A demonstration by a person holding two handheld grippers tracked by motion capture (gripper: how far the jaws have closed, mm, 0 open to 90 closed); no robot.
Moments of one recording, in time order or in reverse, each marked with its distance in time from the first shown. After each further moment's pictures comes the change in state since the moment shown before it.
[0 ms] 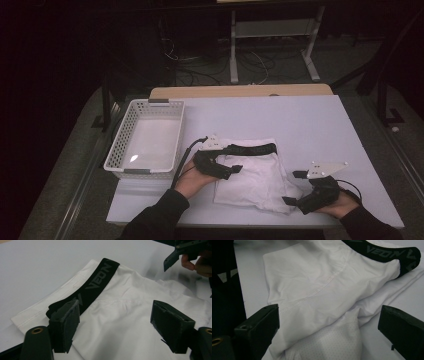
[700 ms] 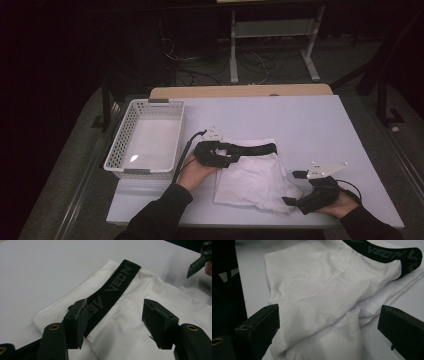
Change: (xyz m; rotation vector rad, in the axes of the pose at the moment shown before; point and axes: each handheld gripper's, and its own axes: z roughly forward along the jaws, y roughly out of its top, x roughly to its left) left arm 0.023 0.007 0.010 0.015 0.061 -0.065; right arm 0.000 0.000 0.000 -0.001 0.003 -0.005
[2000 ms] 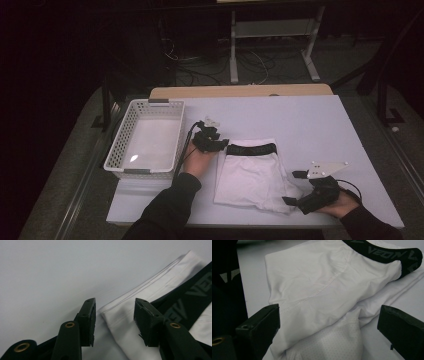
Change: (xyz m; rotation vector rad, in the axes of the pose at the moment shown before) left arm 0.046 0.002 0.029 0.121 0.294 -0.122; right arm -0.001 0.000 0.000 -0.002 0.007 0.001
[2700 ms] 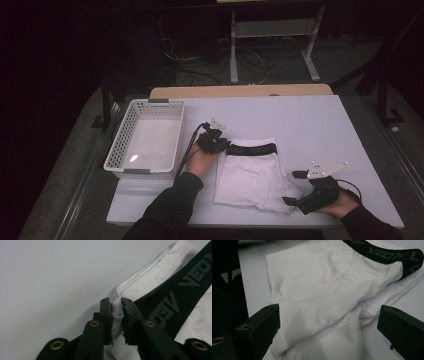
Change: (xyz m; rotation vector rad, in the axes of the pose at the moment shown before) left arm -0.009 0.000 0.007 0.031 -0.064 0.060; right arm 0.000 0.000 0.000 -0.001 0.004 -0.005
